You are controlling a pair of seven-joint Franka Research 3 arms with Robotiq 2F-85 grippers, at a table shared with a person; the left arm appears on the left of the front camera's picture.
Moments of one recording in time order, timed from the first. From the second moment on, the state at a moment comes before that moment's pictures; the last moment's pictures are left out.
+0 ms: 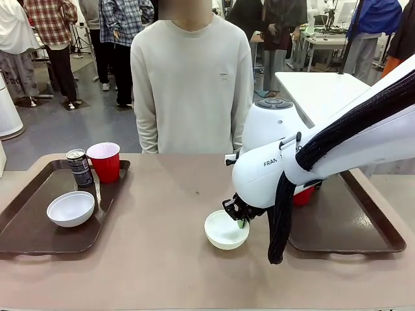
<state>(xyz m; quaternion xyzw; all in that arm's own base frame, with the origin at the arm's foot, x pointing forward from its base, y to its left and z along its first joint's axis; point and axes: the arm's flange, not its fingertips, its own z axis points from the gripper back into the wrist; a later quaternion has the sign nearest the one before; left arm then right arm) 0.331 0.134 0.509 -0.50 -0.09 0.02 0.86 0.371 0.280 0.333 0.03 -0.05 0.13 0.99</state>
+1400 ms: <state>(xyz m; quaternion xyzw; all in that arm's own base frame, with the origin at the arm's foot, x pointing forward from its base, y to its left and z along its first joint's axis) 0.331 0.134 0.509 -0.50 -0.09 0.02 0.86 0.341 0.071 0.460 0.00 -0.04 0.44 0.90</state>
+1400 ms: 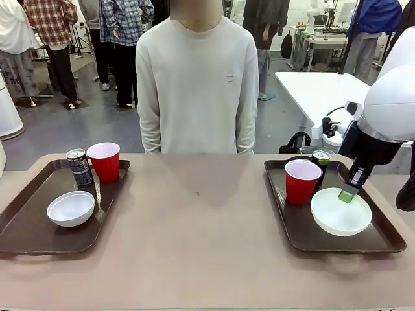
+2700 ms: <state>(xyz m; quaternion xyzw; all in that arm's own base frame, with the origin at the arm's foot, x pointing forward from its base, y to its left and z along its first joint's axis) 0.331 0.134 0.509 -0.50 -0.09 0.02 0.86 0.416 0.039 0.357 0.06 -0.05 0.43 0.90</state>
